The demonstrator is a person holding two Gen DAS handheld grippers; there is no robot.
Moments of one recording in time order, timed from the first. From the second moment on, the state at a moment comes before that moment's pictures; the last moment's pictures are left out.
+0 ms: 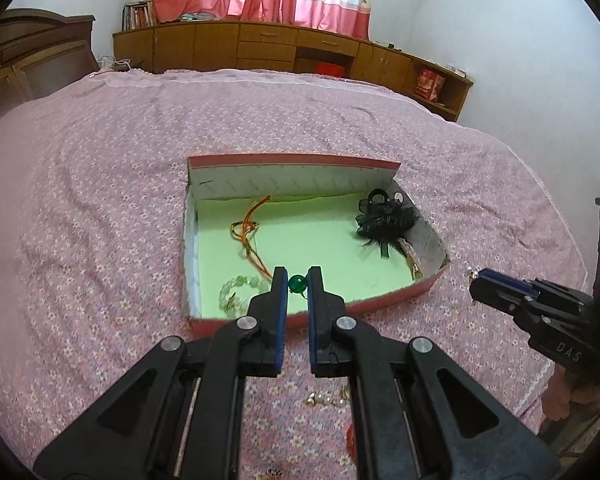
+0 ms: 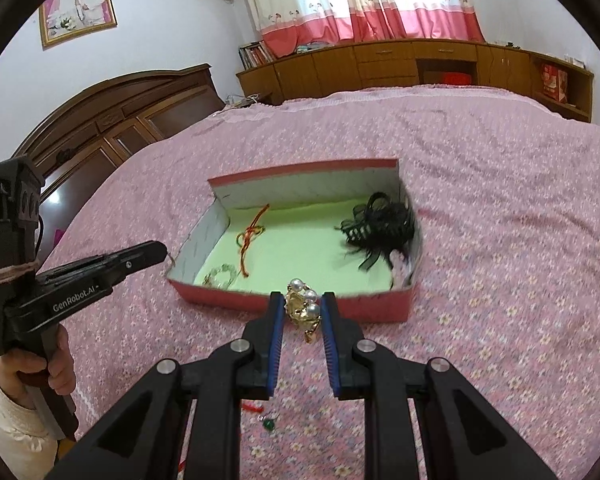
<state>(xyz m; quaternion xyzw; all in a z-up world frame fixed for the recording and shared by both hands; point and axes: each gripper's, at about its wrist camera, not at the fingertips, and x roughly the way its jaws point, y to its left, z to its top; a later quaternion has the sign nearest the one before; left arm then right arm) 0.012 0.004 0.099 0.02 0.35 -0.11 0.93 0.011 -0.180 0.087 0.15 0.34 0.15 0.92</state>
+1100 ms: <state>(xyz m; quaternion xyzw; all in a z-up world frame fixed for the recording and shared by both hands) 0.079 -0.013 0.036 0.03 0.44 -0.12 0.89 0.116 -0.184 0.025 0.10 0.45 0.11 0.88</state>
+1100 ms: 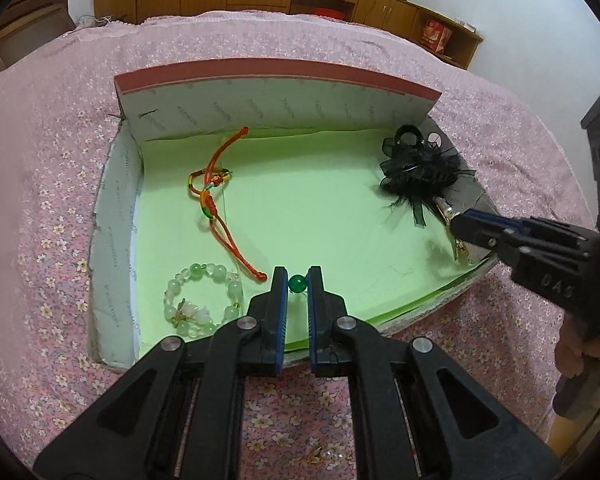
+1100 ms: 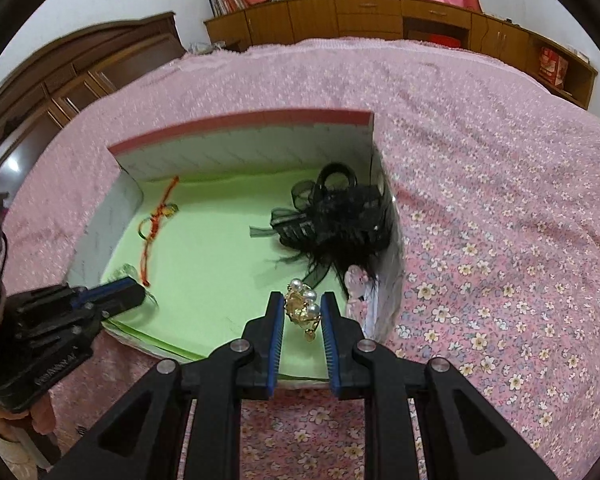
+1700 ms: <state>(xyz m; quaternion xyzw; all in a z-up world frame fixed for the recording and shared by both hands) 0.073 -0.001 0.039 0.01 0.44 -0.11 0.89 0.113 -0.188 0.027 0.11 0.44 0.10 0.88</state>
